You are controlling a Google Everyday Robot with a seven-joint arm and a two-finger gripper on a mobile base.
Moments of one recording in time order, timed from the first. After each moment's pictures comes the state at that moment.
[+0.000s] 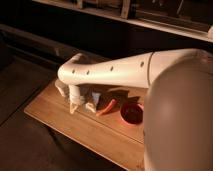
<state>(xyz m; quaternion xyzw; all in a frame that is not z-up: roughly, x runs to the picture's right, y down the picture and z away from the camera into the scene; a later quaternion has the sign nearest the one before) -0.108 0.103 0.703 -0.26 0.23 0.64 0.68</state>
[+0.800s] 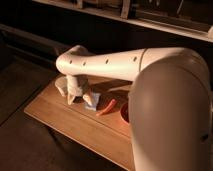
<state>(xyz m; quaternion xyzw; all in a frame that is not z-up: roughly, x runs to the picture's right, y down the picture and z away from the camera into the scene) -0.124 0.057 0.728 -0.26 0.24 0.69 0.63</state>
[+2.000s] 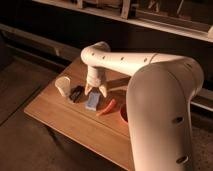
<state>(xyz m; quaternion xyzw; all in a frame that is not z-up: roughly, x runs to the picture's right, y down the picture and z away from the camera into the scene) -0.054 0.029 0.809 -0.26 0.24 0.69 0.63</state>
